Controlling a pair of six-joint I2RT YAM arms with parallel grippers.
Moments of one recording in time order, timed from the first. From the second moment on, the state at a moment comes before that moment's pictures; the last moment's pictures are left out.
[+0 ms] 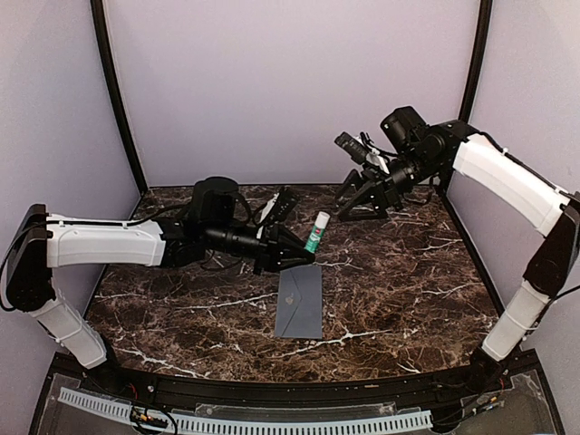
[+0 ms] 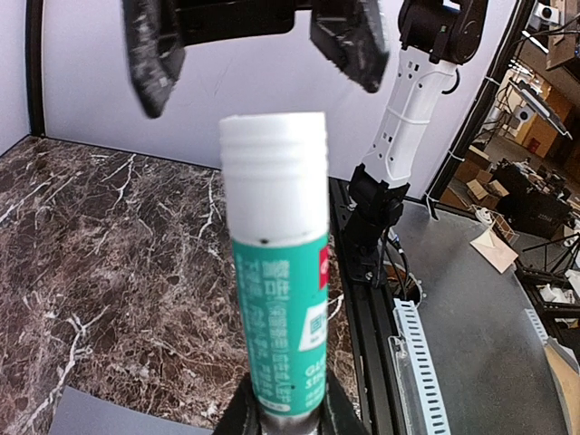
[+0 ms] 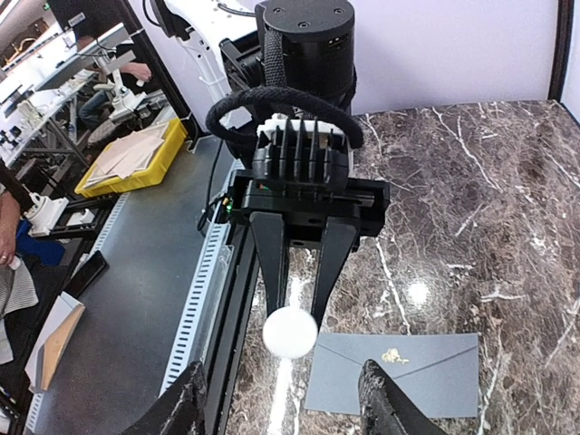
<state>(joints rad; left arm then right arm) -0.88 1.57 1.05 0.20 0.72 -0.06 0.57 1.63 1.71 -1.10 -1.08 -0.65</state>
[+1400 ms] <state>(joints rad) -0.86 1.57 1.03 0.30 0.76 -0.17 0.64 1.72 1.69 -0.89 -1.20 -0.46</state>
